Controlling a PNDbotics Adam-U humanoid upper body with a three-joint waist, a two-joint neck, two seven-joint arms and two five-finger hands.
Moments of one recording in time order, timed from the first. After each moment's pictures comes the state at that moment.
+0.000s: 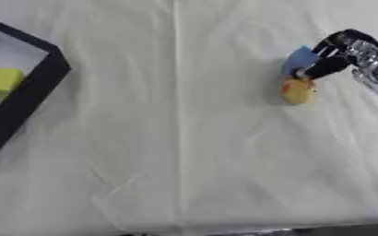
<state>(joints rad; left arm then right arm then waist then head) -0.63 0.69 -0.25 -1.73 -0.37 0.59 -0.06 -0.36 -0.95 0.20 -1.69 -0.04 0.88 -0.03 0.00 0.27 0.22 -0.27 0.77</state>
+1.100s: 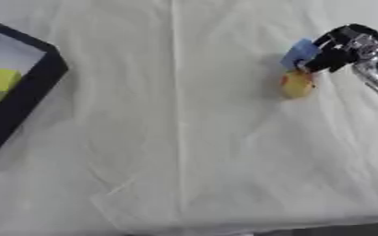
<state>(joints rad) -0.63 0.69 -0.26 -1.73 -0.38 0.59 -0.06 -0.35 -0.97 0.19 -1.73 -0.30 0.85 -0.26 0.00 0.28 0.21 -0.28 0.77</state>
